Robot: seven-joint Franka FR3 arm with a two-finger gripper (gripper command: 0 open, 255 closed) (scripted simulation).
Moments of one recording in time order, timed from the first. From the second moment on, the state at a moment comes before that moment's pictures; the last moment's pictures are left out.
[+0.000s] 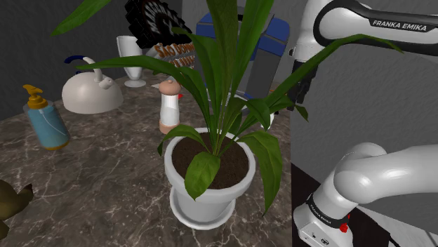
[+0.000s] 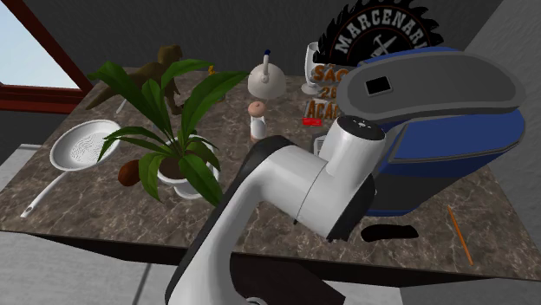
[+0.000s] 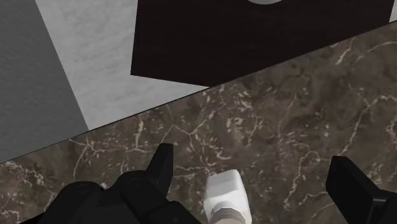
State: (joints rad) arm 0.00 -0.77 -0.03 -2.40 -0.07 1.46 -0.12
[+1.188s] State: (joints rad) arm 0.10 -0.40 0.16 -2.10 0.14 1.64 0.11
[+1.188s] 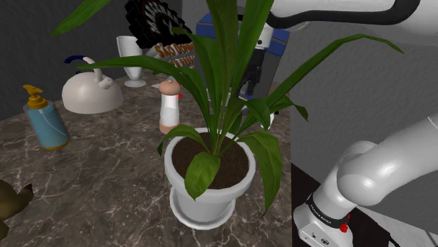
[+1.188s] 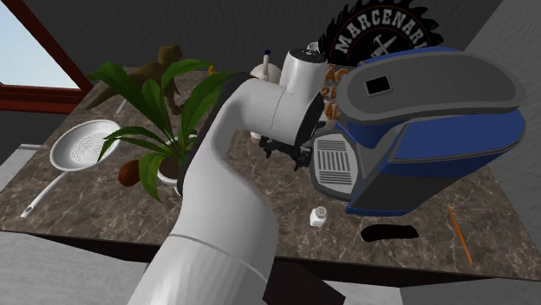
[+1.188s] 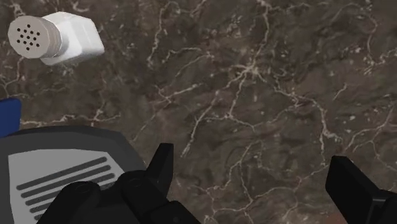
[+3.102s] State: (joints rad) arm 0.21 0.12 0.32 -1.58 0.11 1.79 0.34
